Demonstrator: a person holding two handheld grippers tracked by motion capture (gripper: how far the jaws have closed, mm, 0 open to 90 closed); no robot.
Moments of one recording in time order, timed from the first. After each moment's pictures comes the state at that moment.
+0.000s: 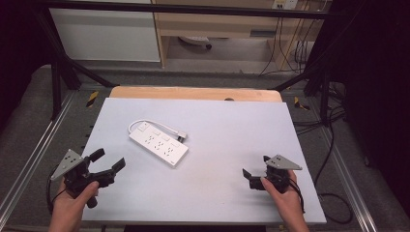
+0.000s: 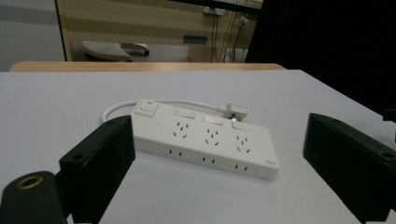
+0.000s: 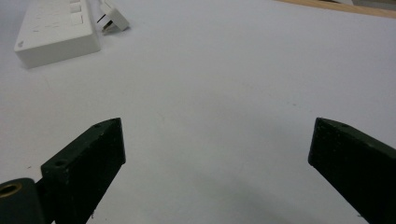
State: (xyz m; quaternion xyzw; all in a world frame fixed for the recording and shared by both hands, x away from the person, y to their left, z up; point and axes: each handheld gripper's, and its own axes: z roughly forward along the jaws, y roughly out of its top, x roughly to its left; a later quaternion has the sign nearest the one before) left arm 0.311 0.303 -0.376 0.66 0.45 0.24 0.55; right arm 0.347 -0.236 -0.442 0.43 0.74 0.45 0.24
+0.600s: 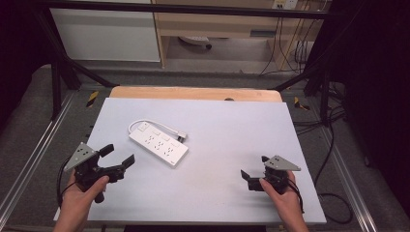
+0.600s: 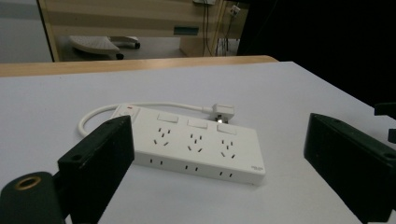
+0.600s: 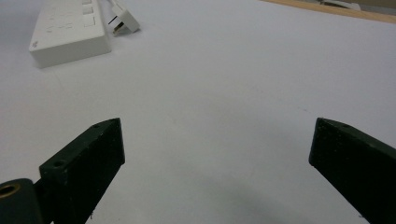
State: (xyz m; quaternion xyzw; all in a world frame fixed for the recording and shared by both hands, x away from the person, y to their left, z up) left arm 0.322 0.278 -0.365 0.68 0.43 0.23 0.55; right arm 0.344 -0.231 -0.441 0.42 0.75 0.46 0.23
